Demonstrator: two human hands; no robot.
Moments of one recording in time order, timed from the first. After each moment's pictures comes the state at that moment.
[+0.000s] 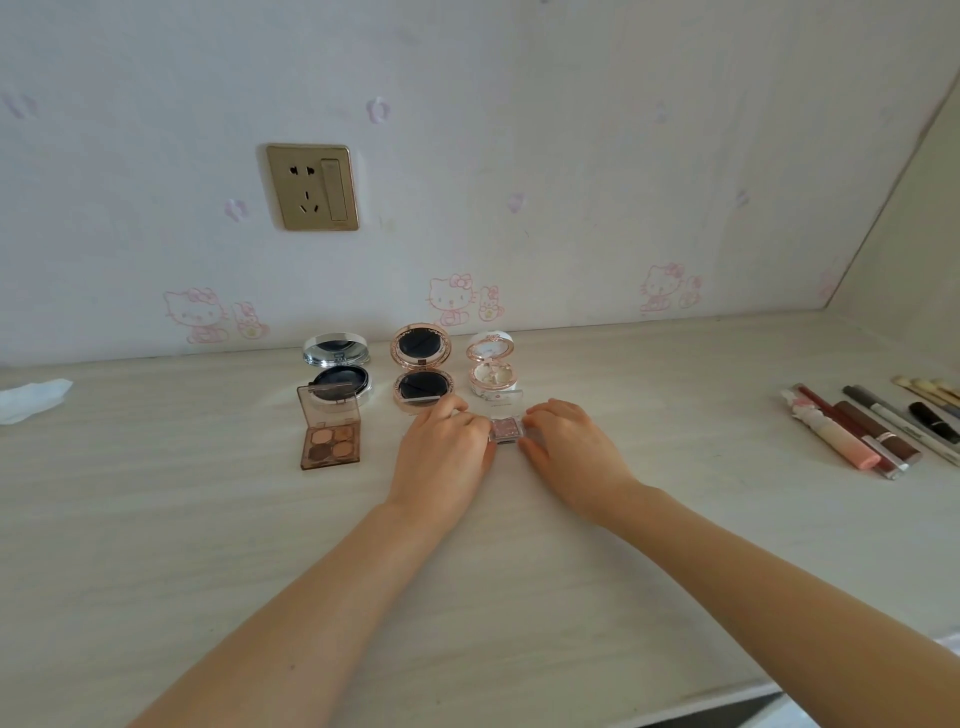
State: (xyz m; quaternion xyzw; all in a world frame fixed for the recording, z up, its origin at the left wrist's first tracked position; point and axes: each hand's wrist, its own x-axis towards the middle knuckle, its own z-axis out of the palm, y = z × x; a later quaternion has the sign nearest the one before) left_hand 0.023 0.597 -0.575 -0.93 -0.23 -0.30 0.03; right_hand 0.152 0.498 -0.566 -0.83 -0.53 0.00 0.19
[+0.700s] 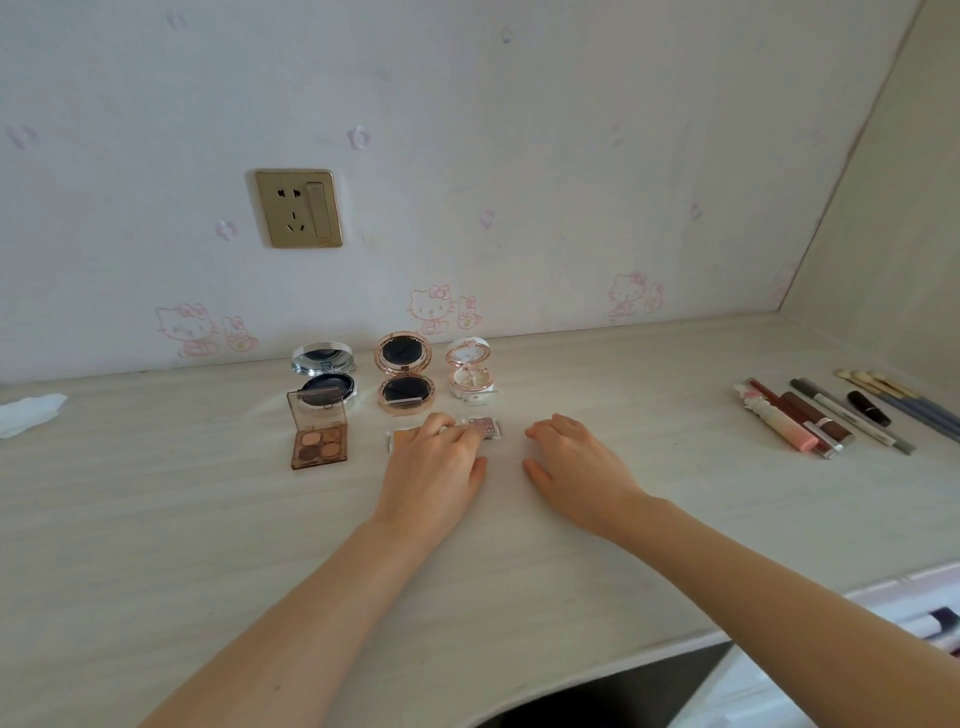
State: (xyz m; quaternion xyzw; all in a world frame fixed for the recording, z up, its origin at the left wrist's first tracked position) left_hand 0.007 0.570 -0.570 -0.94 -0.22 -0.27 0.03; right_hand 0.141 0.450 -0.555 -0.84 -0.52 -0.01 0.14
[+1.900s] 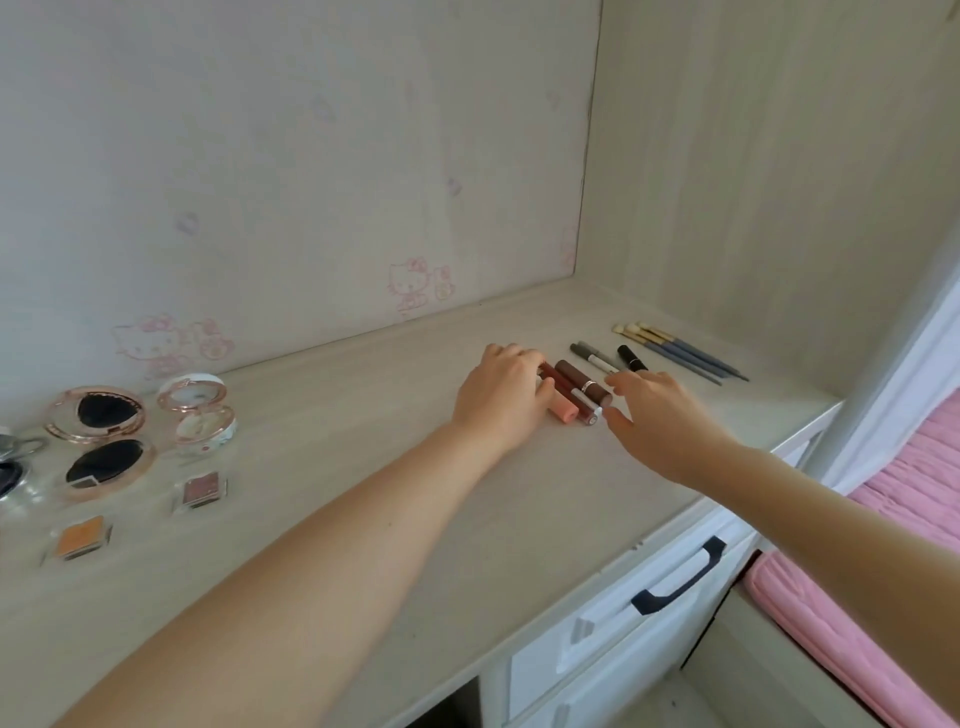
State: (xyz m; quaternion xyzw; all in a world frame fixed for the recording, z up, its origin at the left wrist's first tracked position) left_hand 0.282 0.407 -0.539 -0.96 -0.06 -0.20 -0.16; right_hand 0.330 0.232 -0.534 -0.94 -0.31 -0.07 0.14
